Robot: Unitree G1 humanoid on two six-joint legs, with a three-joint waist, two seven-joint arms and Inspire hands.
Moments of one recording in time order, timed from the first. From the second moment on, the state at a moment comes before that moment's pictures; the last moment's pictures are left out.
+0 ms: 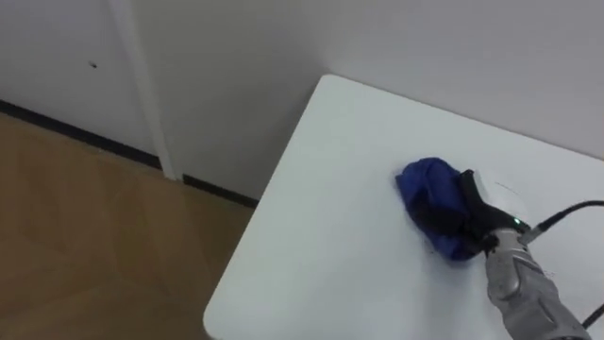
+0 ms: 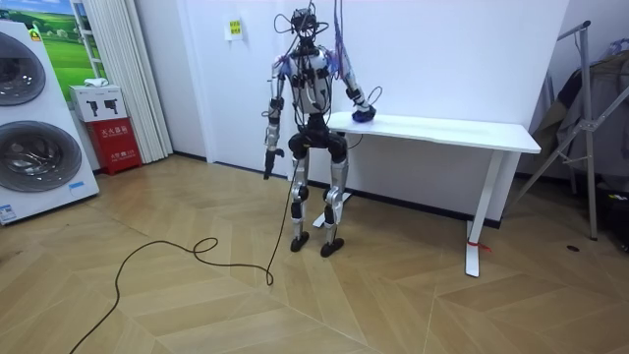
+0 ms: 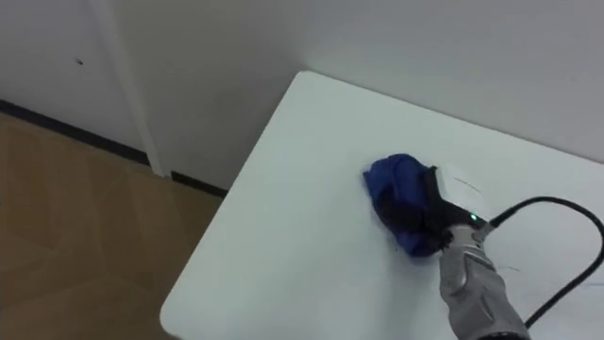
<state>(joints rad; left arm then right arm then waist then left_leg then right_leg) 0.33 0.23 0.14 1.01 0.21 0.11 0.06 -0.14 -0.36 0.08 0.72 -0.66 -0.03 -0.27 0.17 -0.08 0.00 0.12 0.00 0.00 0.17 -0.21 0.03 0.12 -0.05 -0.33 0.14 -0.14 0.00</state>
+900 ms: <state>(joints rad) 0.24 0.21 0.17 1.01 0.23 0.14 0.10 -0.19 -0.30 0.19 0.52 -0.81 0.13 -0.17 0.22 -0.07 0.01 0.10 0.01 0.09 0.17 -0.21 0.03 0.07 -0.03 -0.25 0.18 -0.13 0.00</state>
